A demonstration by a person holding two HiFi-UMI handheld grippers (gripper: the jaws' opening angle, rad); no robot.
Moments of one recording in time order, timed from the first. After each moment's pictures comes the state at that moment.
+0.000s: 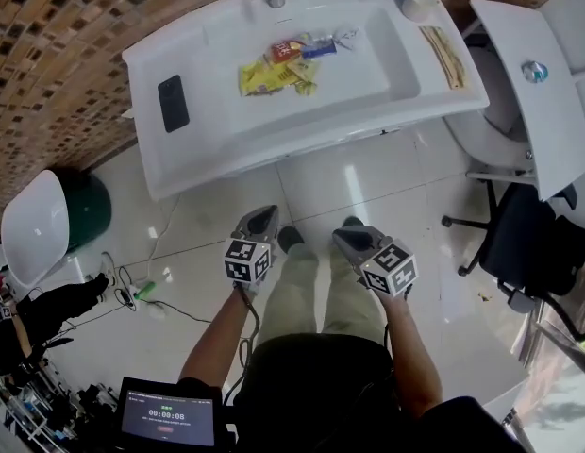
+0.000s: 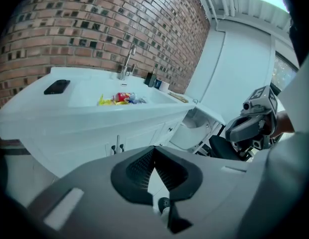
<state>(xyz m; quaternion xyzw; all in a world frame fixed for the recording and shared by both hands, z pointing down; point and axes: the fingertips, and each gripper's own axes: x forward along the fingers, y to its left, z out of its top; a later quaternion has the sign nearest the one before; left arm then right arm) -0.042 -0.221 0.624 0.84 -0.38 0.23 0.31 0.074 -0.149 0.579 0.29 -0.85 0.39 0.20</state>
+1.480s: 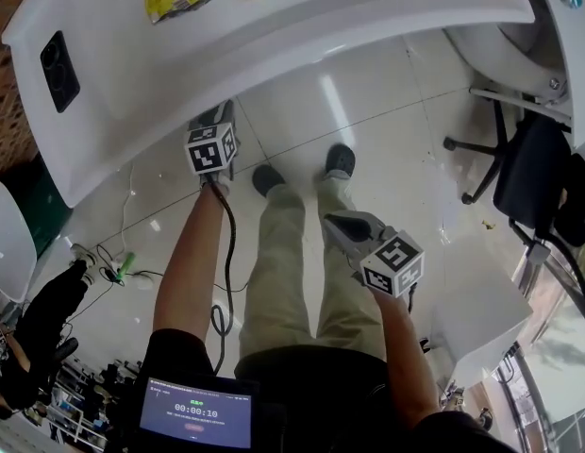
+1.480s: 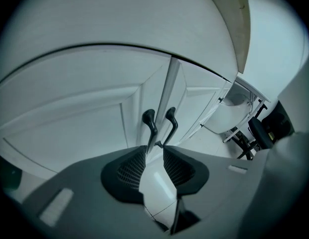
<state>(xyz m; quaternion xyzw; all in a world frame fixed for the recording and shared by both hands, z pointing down) -0.063 -0.346 0.872 0.76 -0.46 0.34 0.32 0.083 -0.087 0.701 0.33 -0.78 0.50 0.17</state>
